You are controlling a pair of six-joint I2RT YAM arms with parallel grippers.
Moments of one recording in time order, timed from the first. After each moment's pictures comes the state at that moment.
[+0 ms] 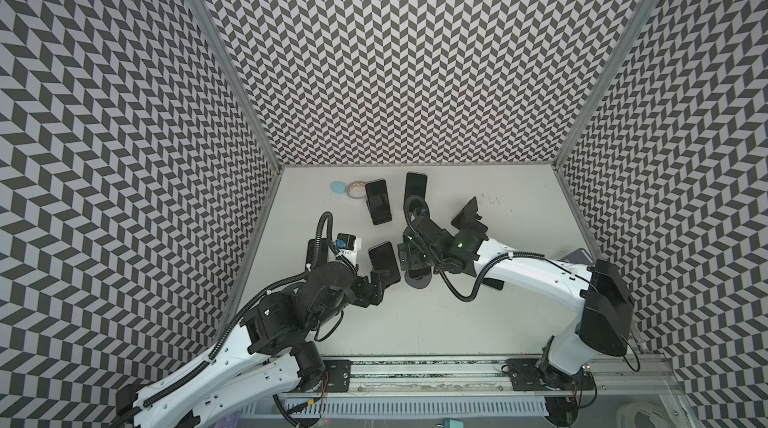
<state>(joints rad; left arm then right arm) -0.99 0.66 0.84 -0.78 -0.32 -0.63 0.97 1.66 1.34 -0.65 0.24 0.72</state>
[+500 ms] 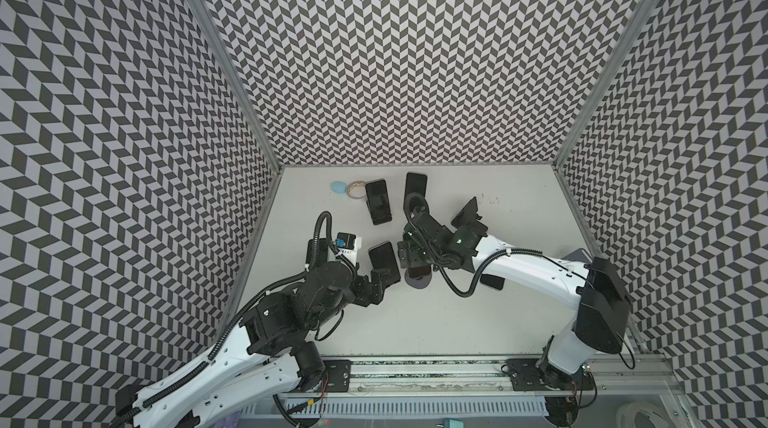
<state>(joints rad) -0.99 0.65 0.84 -0.76 -0.32 -0.62 0.96 1.67 1.36 -0.66 0.20 0.72</state>
